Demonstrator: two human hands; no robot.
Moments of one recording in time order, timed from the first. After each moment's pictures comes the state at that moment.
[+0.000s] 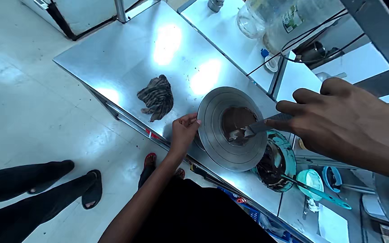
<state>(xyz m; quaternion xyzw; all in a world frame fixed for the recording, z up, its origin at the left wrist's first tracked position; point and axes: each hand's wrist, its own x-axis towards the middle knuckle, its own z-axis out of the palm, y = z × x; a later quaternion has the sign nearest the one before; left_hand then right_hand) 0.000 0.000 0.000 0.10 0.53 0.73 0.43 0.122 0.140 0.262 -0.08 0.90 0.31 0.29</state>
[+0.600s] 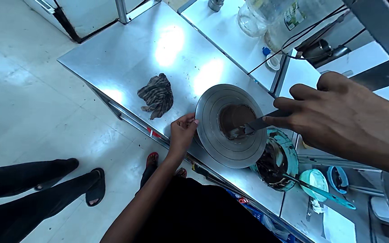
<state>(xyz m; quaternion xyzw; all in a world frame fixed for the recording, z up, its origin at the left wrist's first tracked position) 0.014 -0.006 -0.001 0.08 0.54 0.73 0.41 0.134 0.147 0.261 -0.10 0.91 0.31 0.27</state>
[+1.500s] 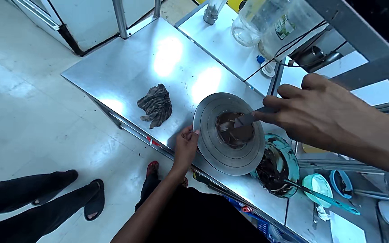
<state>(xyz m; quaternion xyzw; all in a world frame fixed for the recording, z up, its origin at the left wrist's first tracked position) 0.032 -0.005 -0.002 0.08 0.56 0.71 0.43 0.128 0.158 0.255 -0.10 0.92 0.30 0.22</state>
